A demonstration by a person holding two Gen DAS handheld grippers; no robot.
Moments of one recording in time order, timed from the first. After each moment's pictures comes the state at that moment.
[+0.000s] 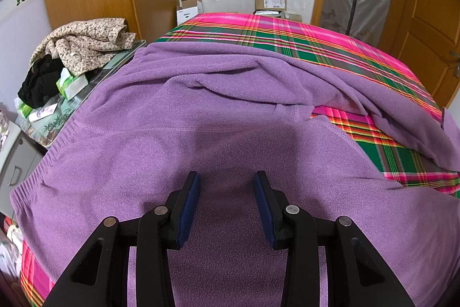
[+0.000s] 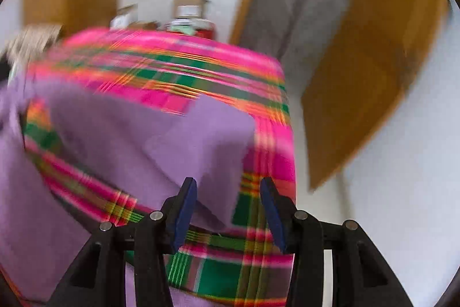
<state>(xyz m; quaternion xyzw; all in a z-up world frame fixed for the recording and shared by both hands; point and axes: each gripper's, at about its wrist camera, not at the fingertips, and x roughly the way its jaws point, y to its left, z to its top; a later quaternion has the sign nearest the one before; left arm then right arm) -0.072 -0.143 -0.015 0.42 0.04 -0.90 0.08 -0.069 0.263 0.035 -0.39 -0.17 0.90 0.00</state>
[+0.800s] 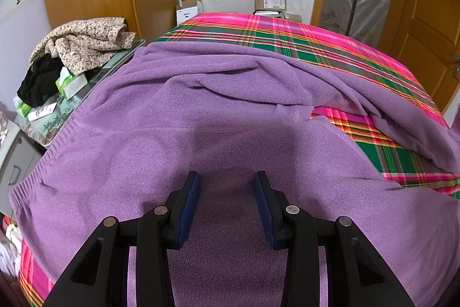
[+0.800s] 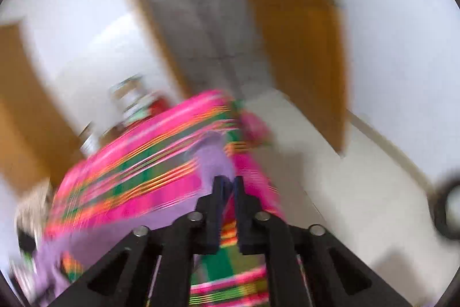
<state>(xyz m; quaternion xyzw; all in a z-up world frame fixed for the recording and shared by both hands) -0.069 -0.145 -0.015 0.42 0.05 -0.90 0.07 -0.080 0.404 0.052 -0.31 0.24 0.91 0.13</state>
